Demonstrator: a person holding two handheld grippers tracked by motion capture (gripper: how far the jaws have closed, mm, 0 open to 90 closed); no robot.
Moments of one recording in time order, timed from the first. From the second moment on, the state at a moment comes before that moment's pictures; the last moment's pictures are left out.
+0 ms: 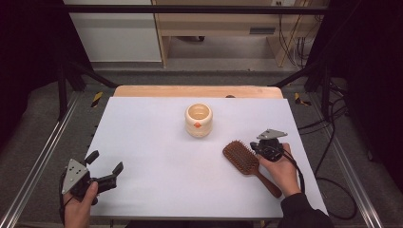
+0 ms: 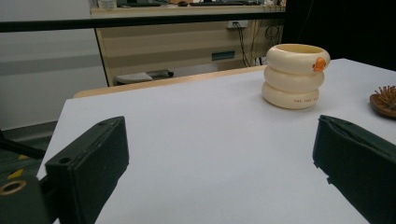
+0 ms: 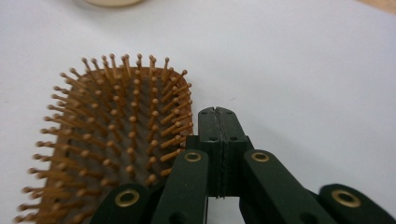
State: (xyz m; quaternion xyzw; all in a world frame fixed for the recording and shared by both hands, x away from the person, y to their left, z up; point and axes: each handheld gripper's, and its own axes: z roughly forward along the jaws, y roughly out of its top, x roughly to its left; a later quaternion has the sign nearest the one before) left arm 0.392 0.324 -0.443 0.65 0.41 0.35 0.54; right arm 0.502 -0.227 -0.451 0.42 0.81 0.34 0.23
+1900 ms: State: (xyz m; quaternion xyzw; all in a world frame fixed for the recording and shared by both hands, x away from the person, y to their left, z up) left arm 0.391 0.320 -0.443 0.65 0.40 0.35 0.53; right arm 0.455 -0.217 -0.454 0.45 0.87 0.17 0.08
